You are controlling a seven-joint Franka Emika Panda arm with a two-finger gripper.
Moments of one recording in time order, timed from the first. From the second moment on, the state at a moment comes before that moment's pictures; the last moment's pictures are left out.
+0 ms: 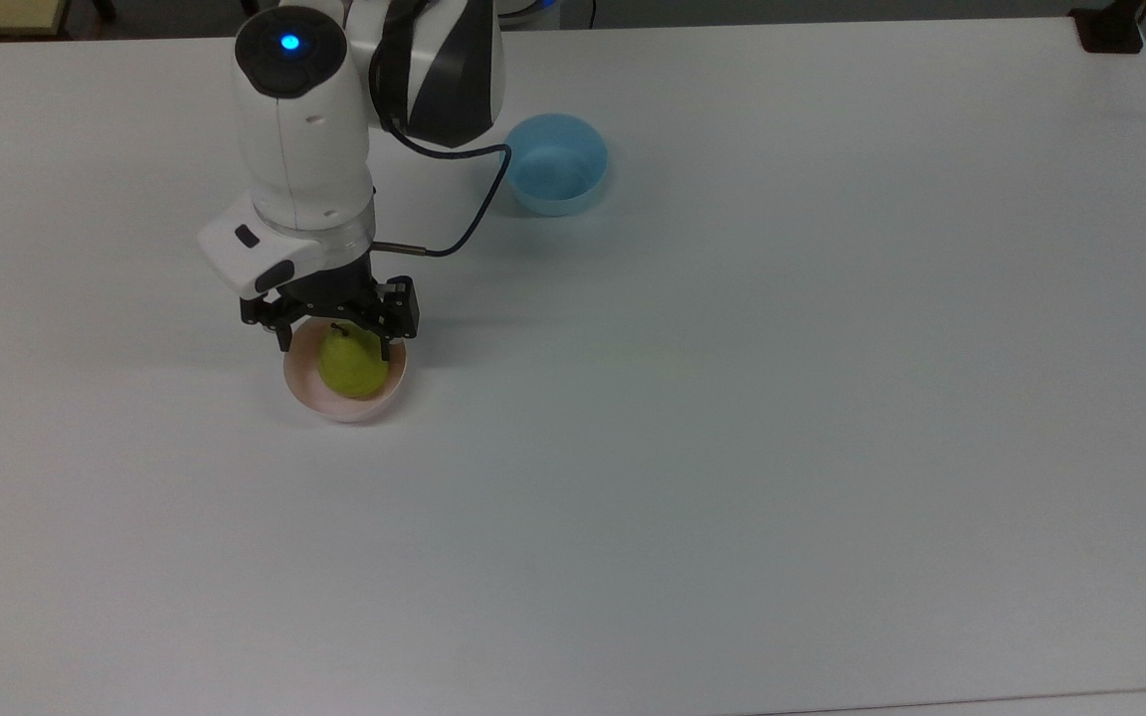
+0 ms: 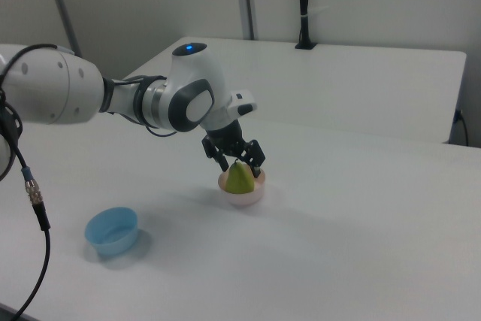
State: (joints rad) arm 0.00 0.42 -0.14 -1.73 -0.06 2.34 -0.08
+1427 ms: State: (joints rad) arm 0.03 0.01 -0.07 -1.62 0.14 1.65 -0.07
